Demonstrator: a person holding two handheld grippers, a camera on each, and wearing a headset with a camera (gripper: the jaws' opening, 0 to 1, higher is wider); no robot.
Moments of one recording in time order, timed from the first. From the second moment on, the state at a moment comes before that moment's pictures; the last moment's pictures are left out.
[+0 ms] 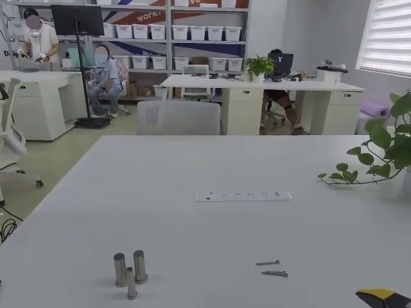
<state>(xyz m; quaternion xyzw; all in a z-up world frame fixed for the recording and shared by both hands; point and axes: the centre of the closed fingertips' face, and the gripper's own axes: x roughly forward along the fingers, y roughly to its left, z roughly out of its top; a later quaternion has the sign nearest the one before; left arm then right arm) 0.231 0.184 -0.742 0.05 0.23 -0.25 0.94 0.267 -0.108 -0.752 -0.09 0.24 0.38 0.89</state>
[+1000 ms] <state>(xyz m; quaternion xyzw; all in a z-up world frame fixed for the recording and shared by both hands) 0.280 0.193 -0.752 0.03 0.22 -0.24 0.95 0.279 -0.093 -0.748 -0.08 0.23 0.40 0.89</state>
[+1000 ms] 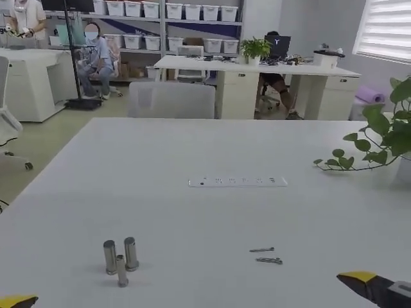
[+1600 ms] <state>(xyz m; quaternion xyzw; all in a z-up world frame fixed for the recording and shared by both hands) 0.326 0.193 -0.756 0.02 0.19 -0.24 0.95 0.289 -0.085 -0.751 -0.07 0.23 0.40 0.88</state>
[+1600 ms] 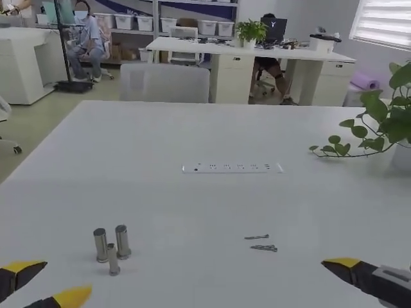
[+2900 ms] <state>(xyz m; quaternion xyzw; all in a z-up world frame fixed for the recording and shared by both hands) 0.398 0.176 -0.812 0.04 0.20 -0.25 0.95 0.316 -0.081 -0.755 -0.04 0.23 0.40 0.89</state>
